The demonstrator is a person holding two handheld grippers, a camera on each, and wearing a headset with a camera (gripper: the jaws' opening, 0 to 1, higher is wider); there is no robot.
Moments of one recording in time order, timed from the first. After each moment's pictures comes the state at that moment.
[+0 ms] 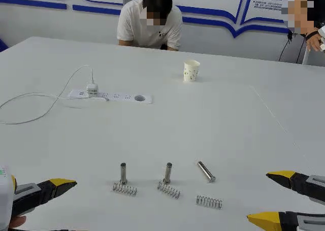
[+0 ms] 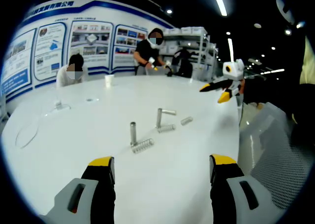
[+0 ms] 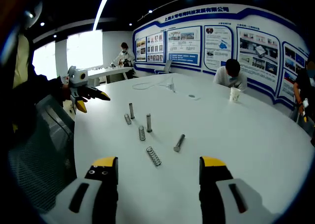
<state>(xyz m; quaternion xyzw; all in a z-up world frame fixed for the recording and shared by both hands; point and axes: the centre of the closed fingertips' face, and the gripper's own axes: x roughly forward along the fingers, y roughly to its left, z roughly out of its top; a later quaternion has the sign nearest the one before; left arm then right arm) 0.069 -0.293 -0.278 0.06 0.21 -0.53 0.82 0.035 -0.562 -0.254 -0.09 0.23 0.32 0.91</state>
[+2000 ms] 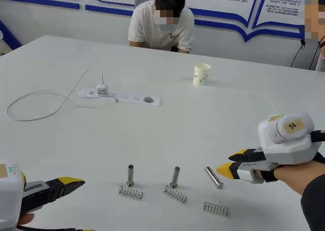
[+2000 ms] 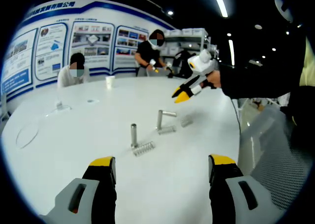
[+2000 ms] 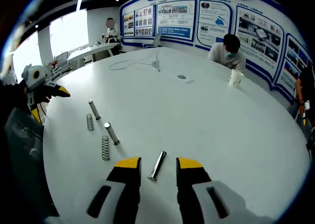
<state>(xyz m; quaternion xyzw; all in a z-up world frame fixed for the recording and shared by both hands) 0.070 -0.293 -0.276 0.05 0.20 -0.53 0.82 0.158 -0.544 -0.292 -0.12 0.34 0.26 0.89</state>
